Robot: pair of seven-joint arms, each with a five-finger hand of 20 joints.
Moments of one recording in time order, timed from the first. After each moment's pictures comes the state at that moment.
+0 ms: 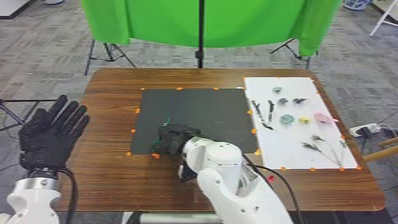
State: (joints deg) left arm 129.8 -56.9 -102.0 -124.4 10.7 10.1 20.1; right arm -84.2 -86.5 52.5 -104.2 -145.2 -36.8 18.2
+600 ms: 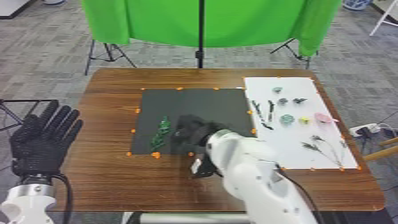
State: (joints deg) left arm 132.5 -58.8 -103.8 -124.9 10.6 9.7 21.5; right arm -88.2 -80.5 60.5 -116.8 -126.3 -34.5 29.1
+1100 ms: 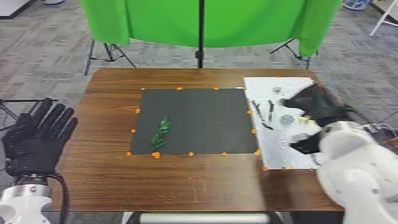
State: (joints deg) left arm 133.0 -58.9 -105.1 -125.3 10.6 9.4 22.4; right arm -103.8 -65.7 92.6 -130.8 -126.1 -16.6 39.1
